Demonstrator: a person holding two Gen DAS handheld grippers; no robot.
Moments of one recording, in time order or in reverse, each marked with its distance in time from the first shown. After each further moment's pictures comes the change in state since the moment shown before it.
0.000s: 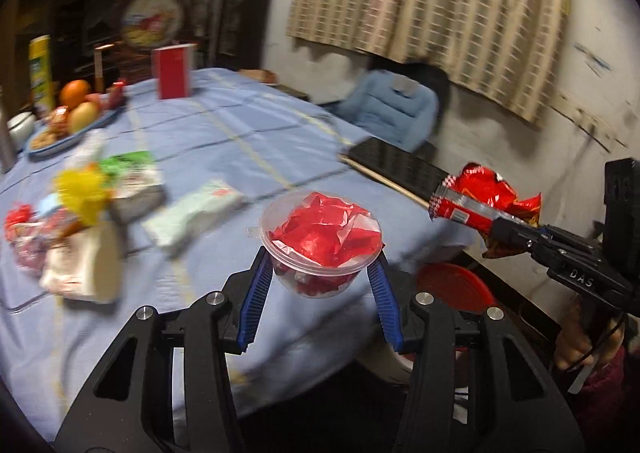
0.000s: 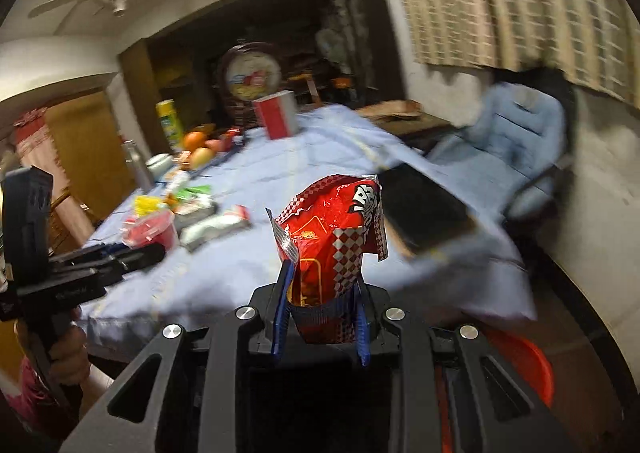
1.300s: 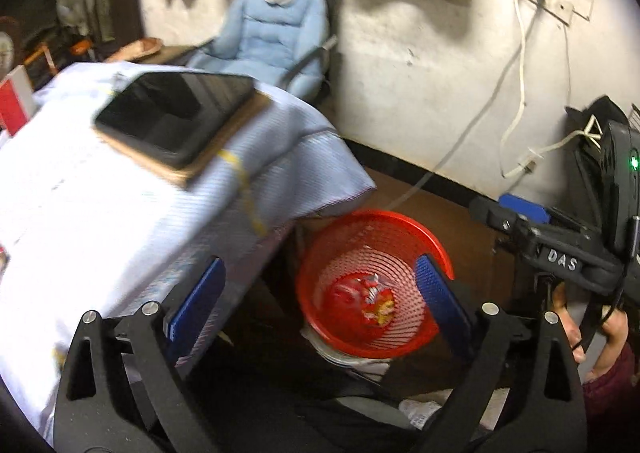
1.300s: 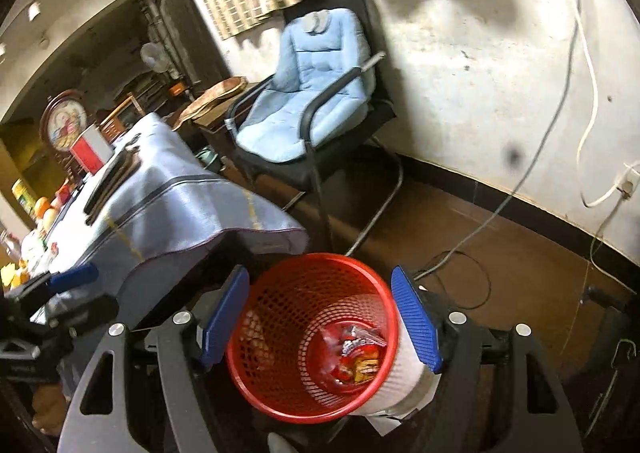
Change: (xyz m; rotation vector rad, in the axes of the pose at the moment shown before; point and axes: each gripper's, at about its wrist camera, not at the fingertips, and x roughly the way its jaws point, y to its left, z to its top) left arm 0.157 -0.183 -0.010 0.286 0.249 -0.131; right arm 0.003 -0.185 -0.082 0.380 0.056 -0.329
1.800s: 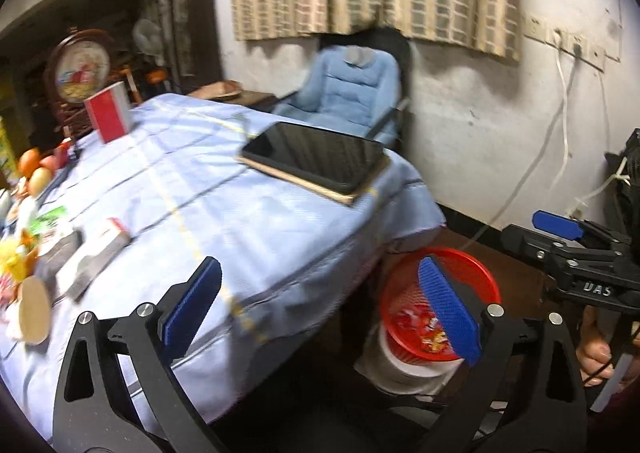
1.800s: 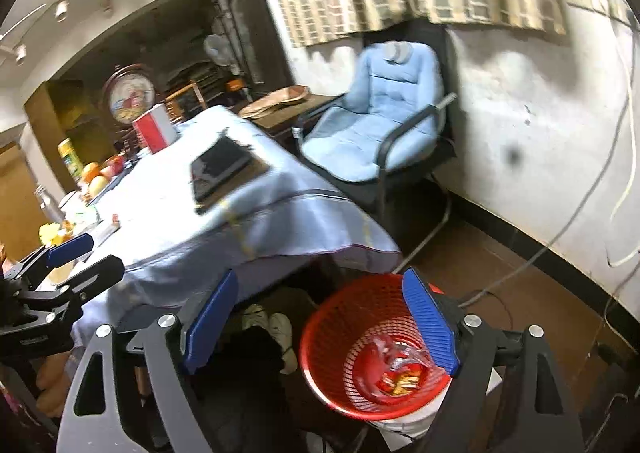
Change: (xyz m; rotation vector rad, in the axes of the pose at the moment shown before) left arm -0.098 0.046 -0.034 -0.093 -0.206 0.235; right arm -0.049 0.090 0.002 -0.187 -0.067 0.124
